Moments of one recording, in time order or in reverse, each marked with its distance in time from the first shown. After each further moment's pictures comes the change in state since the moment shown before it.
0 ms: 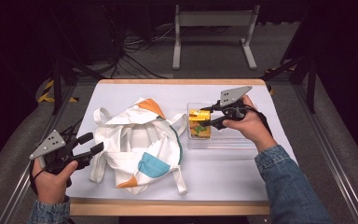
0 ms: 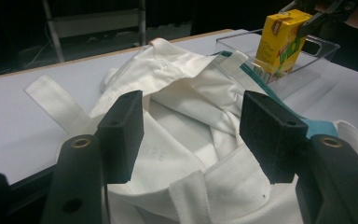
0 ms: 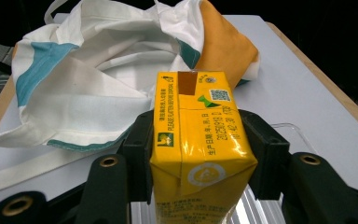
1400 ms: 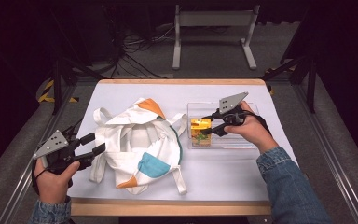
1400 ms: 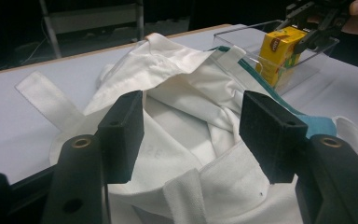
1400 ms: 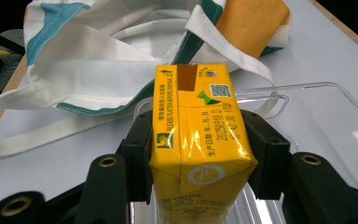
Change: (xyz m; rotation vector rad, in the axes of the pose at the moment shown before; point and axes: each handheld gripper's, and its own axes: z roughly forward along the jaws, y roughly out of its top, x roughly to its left) left arm -0.003 0.000 0.003 0.018 -0.004 0.001; right arm -0.002 -0.028 0.011 0.055 0.089 0.020
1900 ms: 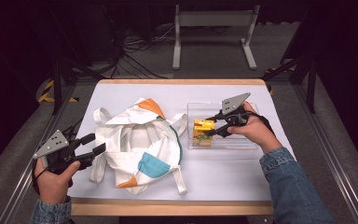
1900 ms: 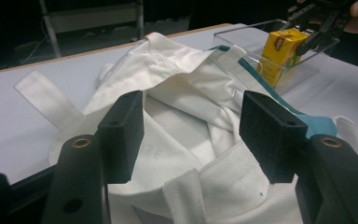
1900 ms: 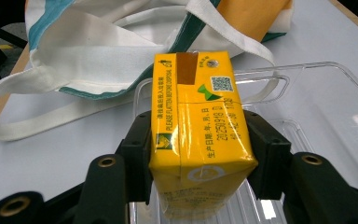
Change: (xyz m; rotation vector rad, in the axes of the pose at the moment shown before) left arm 0.000 0.000 0.001 0.005 -0.002 -0.003; right arm -0.001 -0.008 -0.006 0.026 0.008 0.011
